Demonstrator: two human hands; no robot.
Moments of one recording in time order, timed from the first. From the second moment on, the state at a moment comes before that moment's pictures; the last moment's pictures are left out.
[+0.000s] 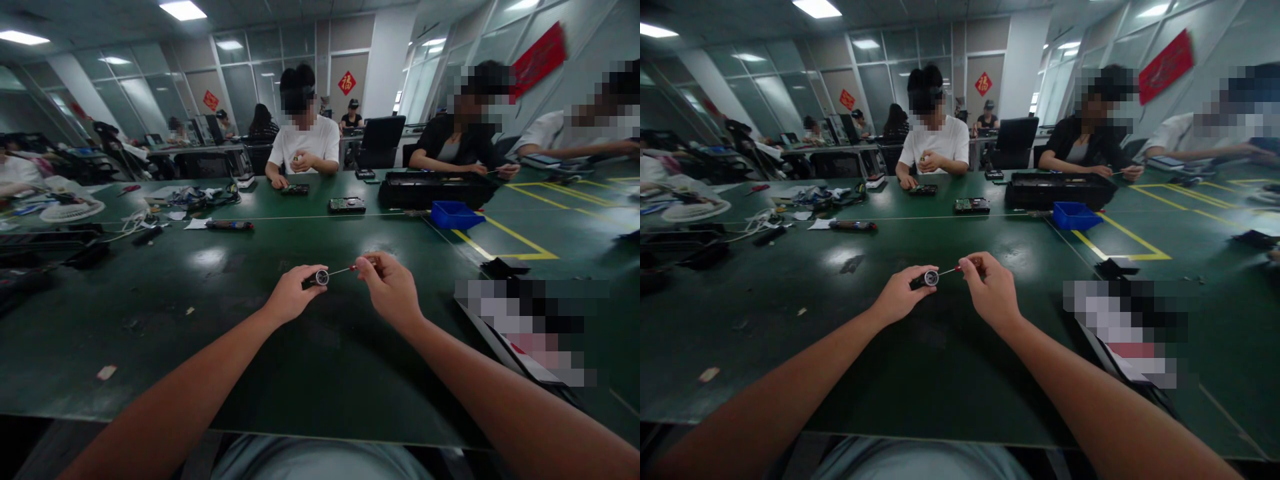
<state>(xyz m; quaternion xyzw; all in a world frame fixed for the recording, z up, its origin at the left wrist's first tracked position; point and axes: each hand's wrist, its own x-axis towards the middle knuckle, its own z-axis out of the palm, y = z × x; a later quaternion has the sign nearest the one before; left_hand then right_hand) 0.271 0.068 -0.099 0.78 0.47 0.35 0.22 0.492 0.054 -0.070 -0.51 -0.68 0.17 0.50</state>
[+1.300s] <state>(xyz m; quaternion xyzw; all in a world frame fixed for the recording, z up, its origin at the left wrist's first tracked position) 0.269 0.070 -0.102 0.79 0.46 0.35 0.21 0.489 0.045 -0.068 -0.46 -0.74 0.19 0.45</state>
